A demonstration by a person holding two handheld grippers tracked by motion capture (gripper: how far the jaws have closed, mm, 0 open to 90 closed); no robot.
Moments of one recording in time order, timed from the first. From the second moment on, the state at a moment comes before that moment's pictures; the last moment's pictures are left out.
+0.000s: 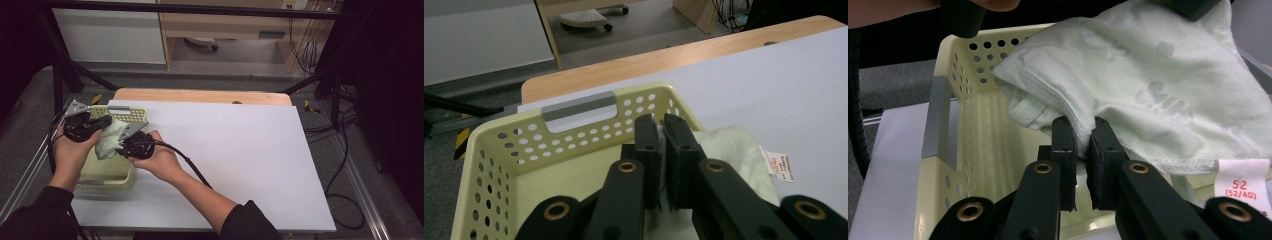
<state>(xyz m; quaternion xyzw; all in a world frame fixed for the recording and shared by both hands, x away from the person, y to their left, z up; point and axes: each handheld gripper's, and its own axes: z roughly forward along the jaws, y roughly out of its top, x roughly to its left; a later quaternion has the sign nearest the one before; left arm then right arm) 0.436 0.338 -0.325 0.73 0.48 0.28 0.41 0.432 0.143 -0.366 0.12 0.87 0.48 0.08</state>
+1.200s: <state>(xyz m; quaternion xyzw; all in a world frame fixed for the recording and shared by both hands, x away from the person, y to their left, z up) 0.451 0.356 -0.338 0.71 0.50 0.28 0.41 0.450 0.168 -0.372 0.12 0.88 0.46 0.08</state>
